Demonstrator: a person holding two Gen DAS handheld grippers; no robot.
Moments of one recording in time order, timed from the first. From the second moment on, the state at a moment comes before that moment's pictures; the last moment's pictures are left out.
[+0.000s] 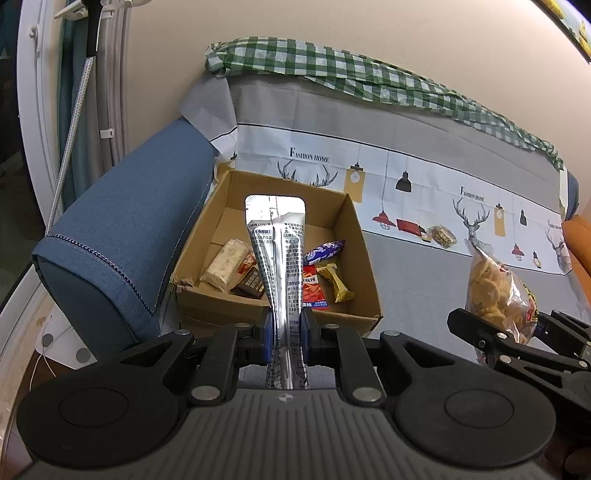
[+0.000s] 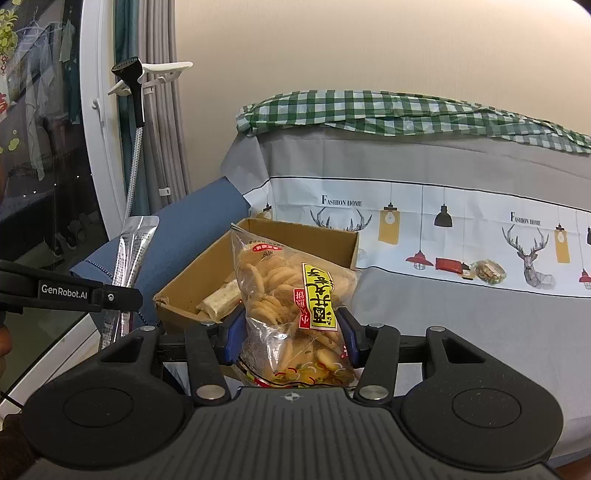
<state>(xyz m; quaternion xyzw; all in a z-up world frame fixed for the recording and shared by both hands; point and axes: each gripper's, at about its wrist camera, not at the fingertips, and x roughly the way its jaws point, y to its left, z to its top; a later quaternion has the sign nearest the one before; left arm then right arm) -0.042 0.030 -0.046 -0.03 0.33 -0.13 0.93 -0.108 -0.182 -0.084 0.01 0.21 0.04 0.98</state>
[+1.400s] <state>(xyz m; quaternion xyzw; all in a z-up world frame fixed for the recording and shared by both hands) 0.131 0.021 -0.048 0.00 0.39 -0.10 0.91 0.030 -0.177 -0.091 0.01 0.25 0.06 0.97</state>
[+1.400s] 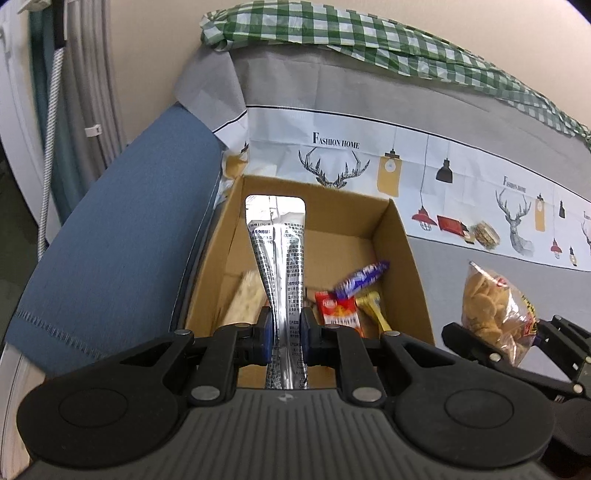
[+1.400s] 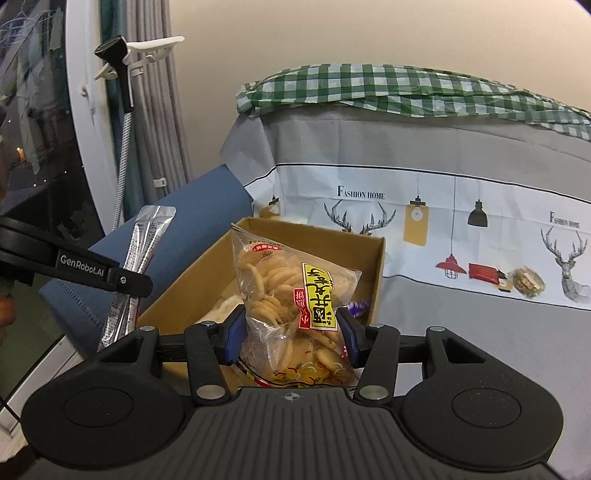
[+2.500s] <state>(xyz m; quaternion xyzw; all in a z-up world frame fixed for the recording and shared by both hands) 0.313 -0.024 -0.158 0.03 0.45 -0.05 0.89 0.238 -0.184 -0.191 0.04 0.33 0.02 0.94</state>
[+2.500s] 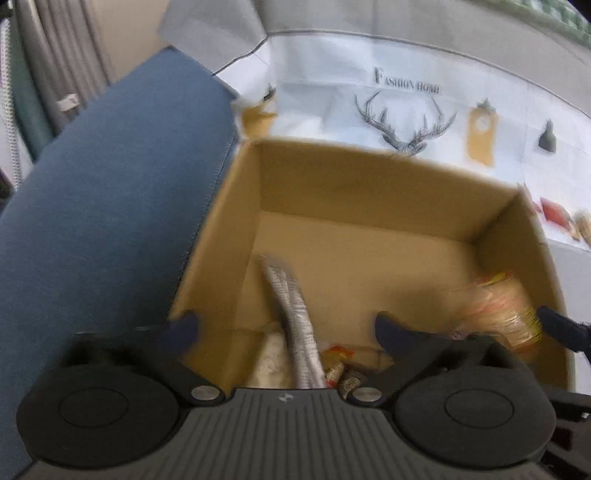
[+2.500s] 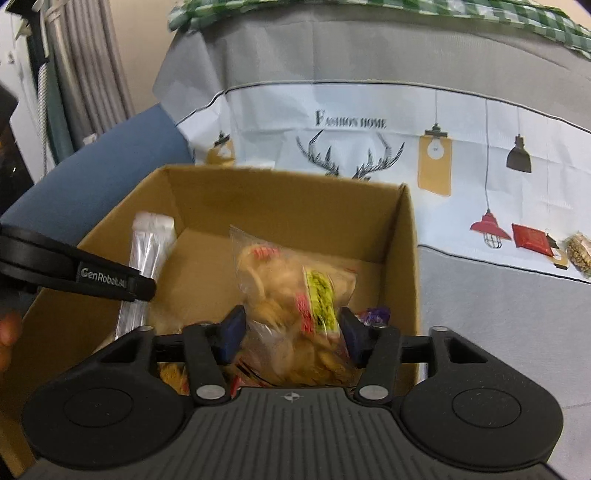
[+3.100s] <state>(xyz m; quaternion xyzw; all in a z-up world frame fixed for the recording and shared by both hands) 0.087 0.020 -0.106 0.03 0.42 0.00 0.91 0.039 -0.166 -0.118 0.02 0.30 0.06 0.95</state>
